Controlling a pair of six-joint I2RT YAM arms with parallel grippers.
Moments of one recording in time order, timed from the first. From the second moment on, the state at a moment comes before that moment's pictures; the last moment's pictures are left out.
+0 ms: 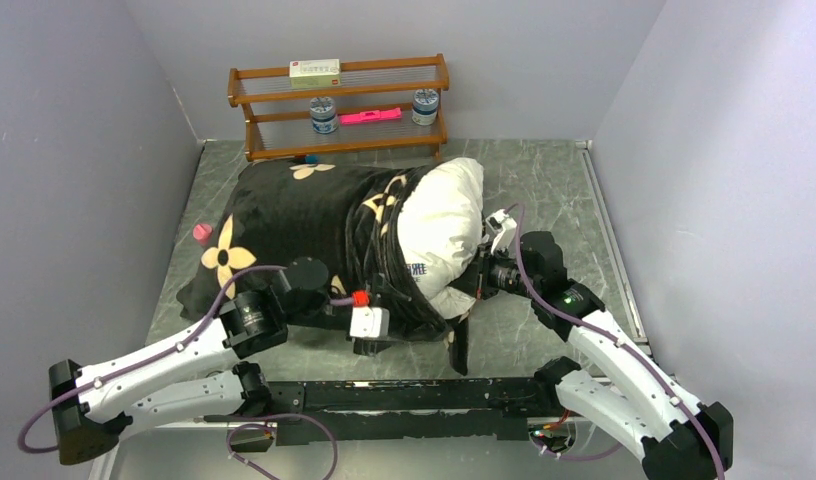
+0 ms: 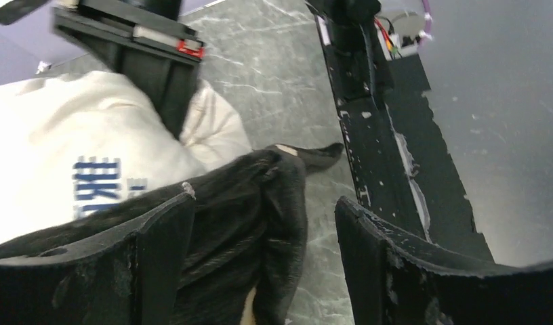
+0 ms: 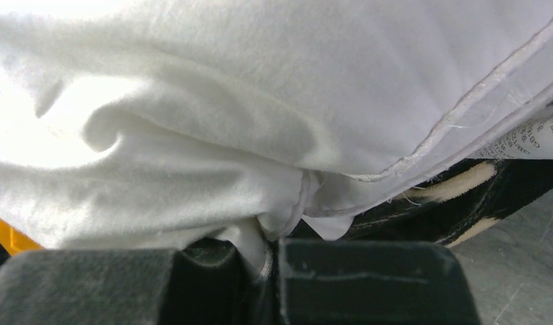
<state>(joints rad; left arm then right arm) -1.02 0.85 0.78 -0.21 0.54 0.46 0.48 0.81 0.61 -0.25 -0.45 0.46</state>
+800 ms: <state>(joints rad) -1.23 1.14 0.98 -0.39 0.16 0.97 0.48 0.83 0.64 -0.27 -0.48 0.47</state>
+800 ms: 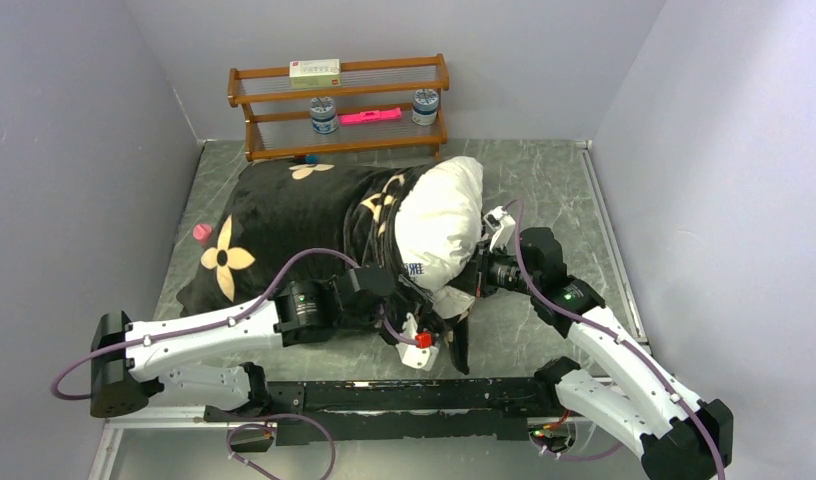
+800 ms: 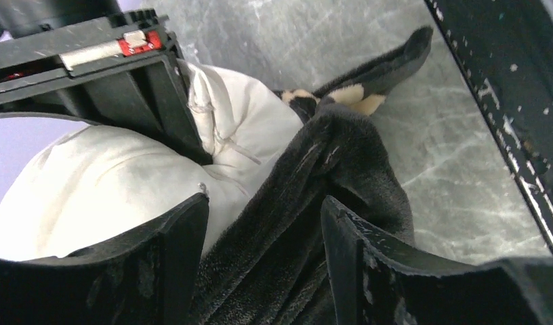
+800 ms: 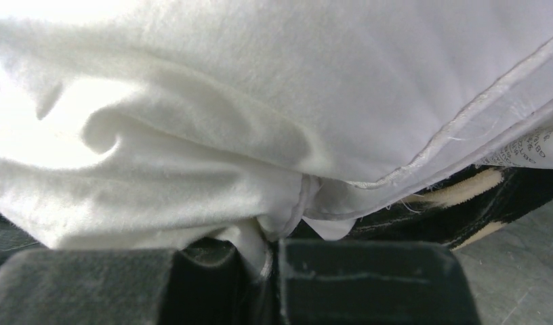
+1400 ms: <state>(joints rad) -1.31 1.23 1.03 -0.51 -0.12 1.04 0.49 0.80 0.70 -0.39 -0.40 0.39</state>
